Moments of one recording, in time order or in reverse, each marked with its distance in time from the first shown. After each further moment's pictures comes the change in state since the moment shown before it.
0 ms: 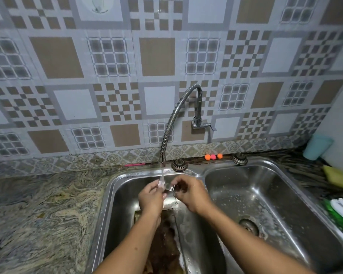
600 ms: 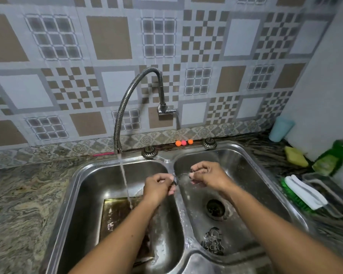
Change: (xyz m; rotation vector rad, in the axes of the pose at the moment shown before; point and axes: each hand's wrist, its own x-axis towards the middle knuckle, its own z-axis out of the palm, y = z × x) left_hand -0.055 -0.055 0.085 0.352 -0.339 -0.033; right_hand -0.041 0.067 -0.152 0.251 0.041 0.413
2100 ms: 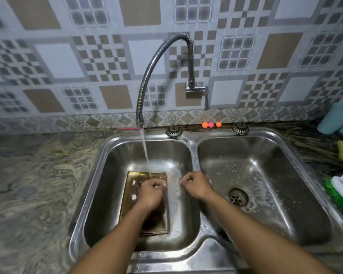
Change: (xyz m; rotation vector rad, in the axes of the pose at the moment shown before) left_hand -0.027 -0.063 -0.081 0.402 0.233 -0.079; right_hand 0.016 0.071 0.111 -0.420 -0.162 0.011
